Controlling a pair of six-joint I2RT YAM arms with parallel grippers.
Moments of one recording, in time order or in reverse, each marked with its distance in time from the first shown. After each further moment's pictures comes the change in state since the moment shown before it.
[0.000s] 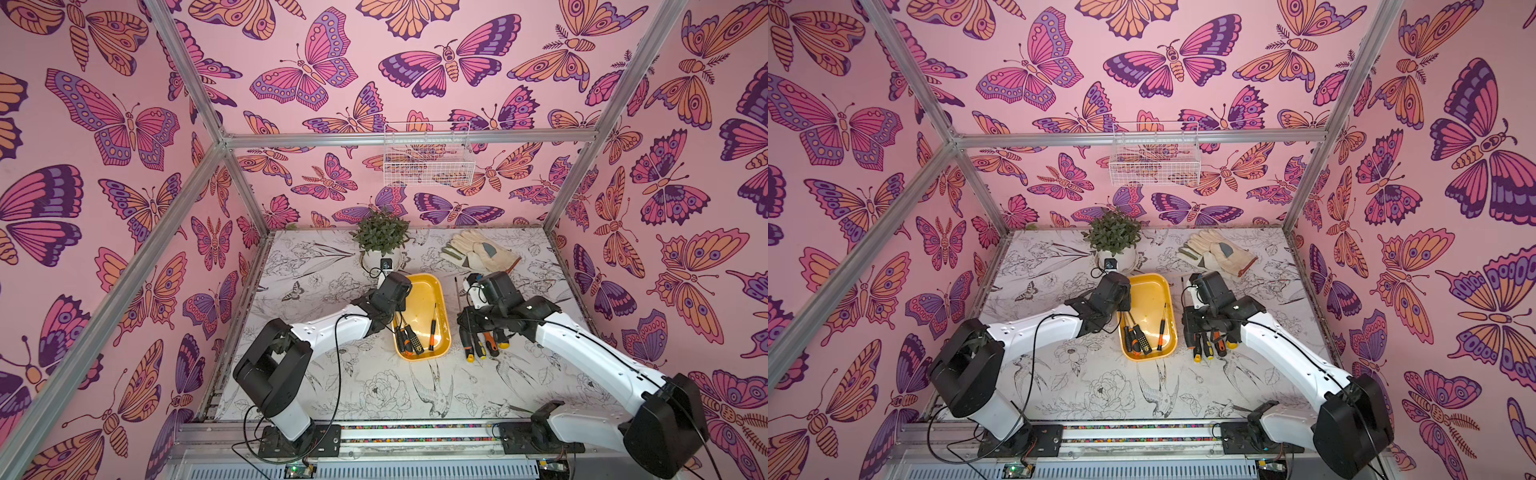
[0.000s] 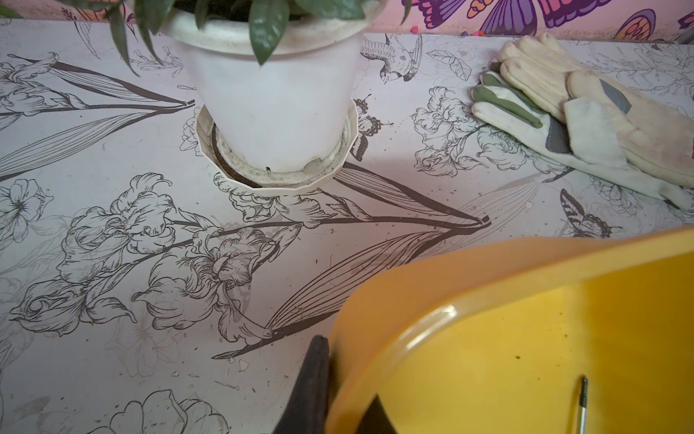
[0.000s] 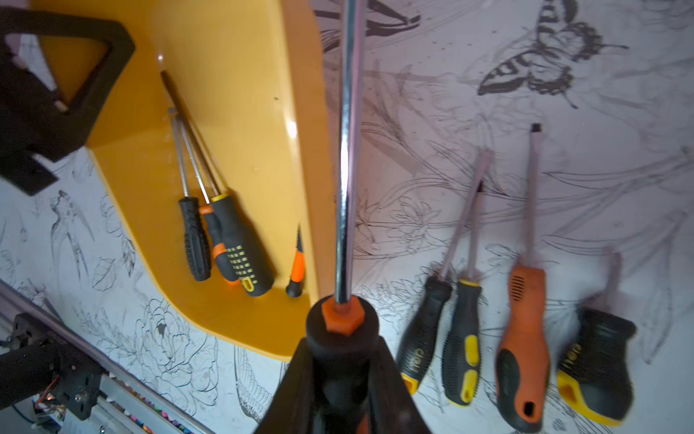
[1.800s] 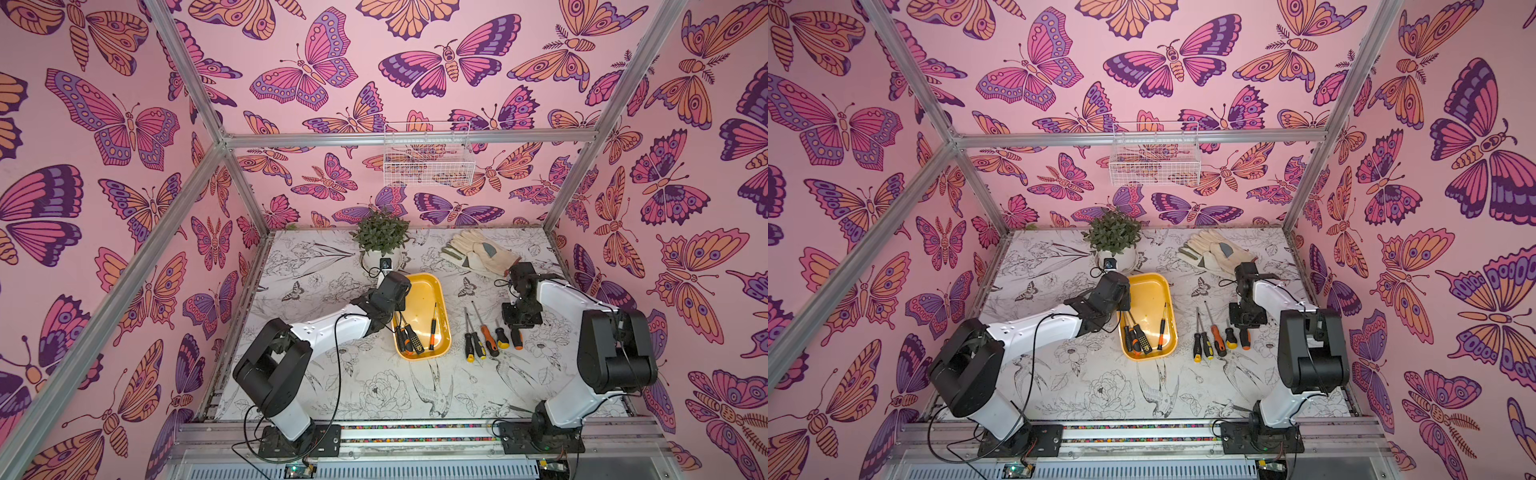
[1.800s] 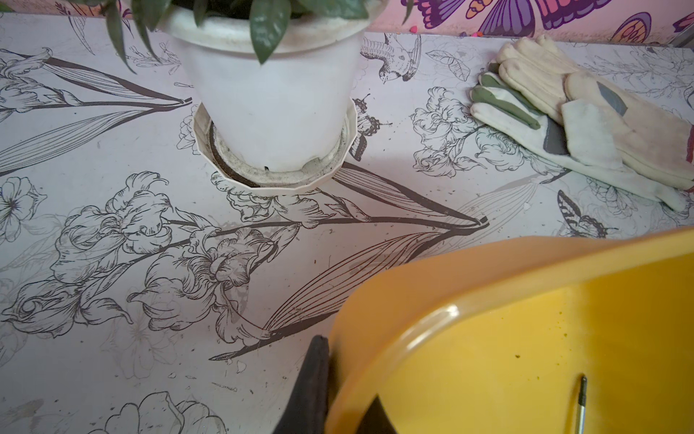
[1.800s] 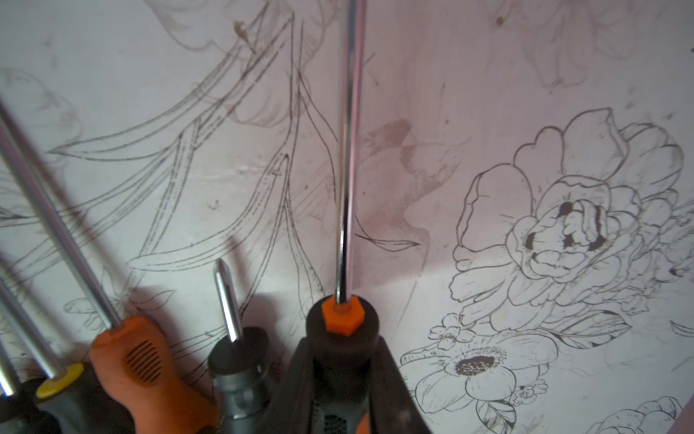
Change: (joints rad) left arm 0.007 0.000 -0.001 0.004 0.016 -0.004; right arm -0.443 0.445 0.108 -0.141 0.241 -0.256
